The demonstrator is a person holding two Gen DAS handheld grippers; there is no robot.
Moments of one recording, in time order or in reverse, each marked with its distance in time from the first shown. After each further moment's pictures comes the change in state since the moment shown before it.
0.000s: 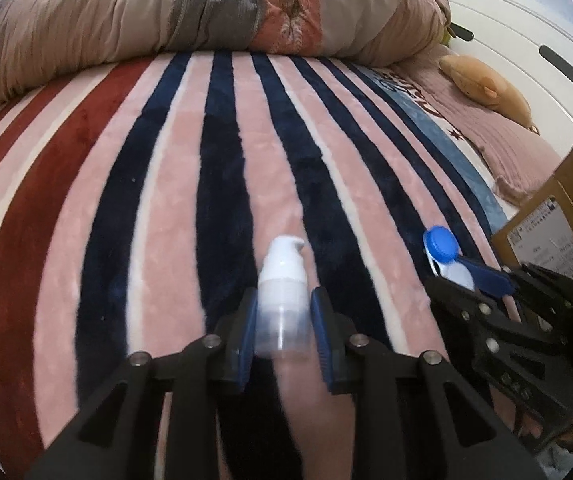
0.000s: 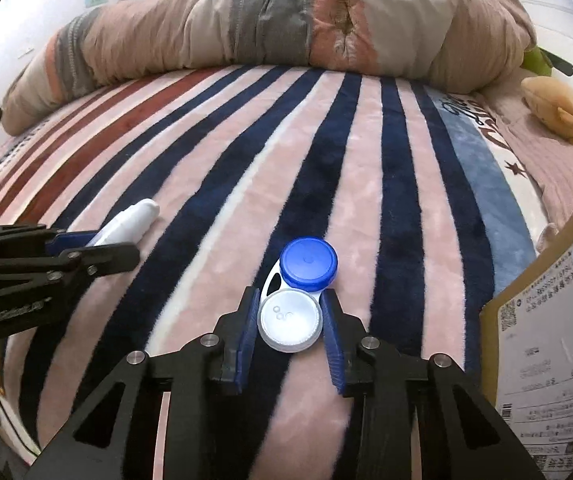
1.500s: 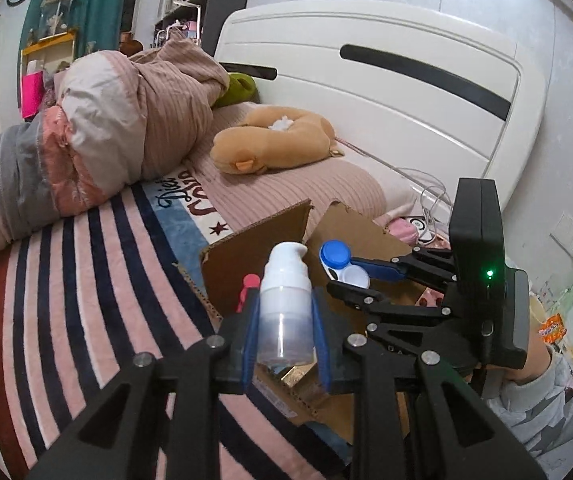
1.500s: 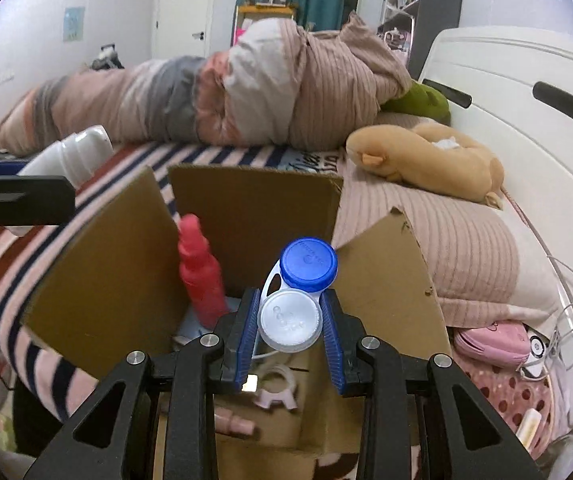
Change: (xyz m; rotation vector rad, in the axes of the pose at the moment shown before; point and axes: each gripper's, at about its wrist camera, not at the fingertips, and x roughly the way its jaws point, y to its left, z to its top) left arm -0.145 -0.255 0.052 0.392 -0.187 -0.315; right arm -0.188 -0.173 -0.033 0.015 -0.162 -0.186
